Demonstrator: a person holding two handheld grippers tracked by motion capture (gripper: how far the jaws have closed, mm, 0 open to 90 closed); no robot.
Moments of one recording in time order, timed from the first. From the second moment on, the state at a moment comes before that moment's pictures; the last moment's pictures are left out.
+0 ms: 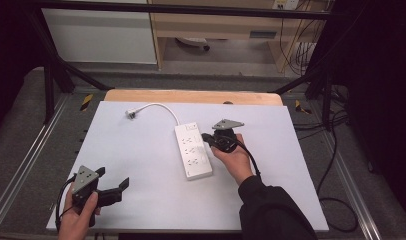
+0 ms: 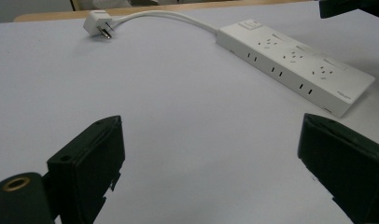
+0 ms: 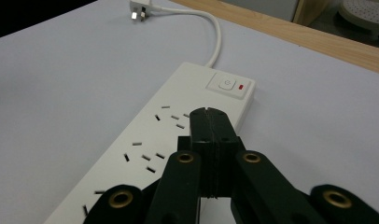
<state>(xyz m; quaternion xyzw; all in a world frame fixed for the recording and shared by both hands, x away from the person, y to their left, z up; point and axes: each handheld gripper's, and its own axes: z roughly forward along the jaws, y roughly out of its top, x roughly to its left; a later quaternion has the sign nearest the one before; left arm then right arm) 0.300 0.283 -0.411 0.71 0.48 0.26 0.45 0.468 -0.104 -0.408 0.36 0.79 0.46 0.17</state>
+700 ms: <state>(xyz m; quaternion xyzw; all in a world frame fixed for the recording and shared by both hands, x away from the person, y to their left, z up) 0.300 0.280 -0.411 0.71 0.47 0.26 0.45 0.459 -0.115 -0.388 0.36 0.77 0.50 0.16</state>
